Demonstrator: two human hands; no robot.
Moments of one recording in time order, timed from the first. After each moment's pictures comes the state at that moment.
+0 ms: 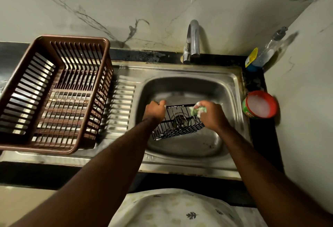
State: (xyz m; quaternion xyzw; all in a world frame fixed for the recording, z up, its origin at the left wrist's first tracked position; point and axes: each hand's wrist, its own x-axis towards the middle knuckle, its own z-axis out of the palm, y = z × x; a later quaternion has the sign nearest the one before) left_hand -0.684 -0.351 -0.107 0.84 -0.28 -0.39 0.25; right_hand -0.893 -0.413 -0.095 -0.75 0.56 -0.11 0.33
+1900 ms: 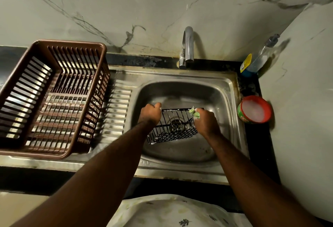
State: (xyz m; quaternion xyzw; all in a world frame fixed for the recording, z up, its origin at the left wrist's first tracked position) left_hand -0.679 -0.359 -0.121 0.86 -0.29 -0.37 0.21; right_hand -0.891 -0.410 -0.122 -0.74 0.61 -0.07 0.27
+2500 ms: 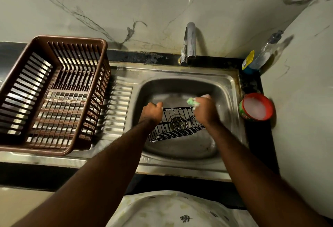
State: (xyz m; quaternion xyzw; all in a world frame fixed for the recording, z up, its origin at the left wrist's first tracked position) left_hand -0.678 -0.351 -0.125 0.84 -0.35 -0.36 0.18; right_hand -0.875 -0.434 -0.121 -0.76 0.58 -0.13 0.26
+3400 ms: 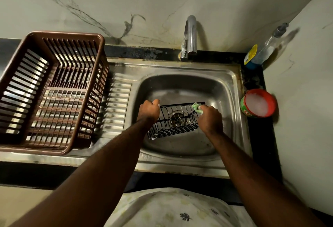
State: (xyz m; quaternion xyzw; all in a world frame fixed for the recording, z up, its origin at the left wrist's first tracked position) left_hand -0.673 -0.348 -0.128 0.85 -0.29 -0.37 0.24; right_hand -0.894 -0.402 -0.125 -0.75 0.62 -0.06 0.21
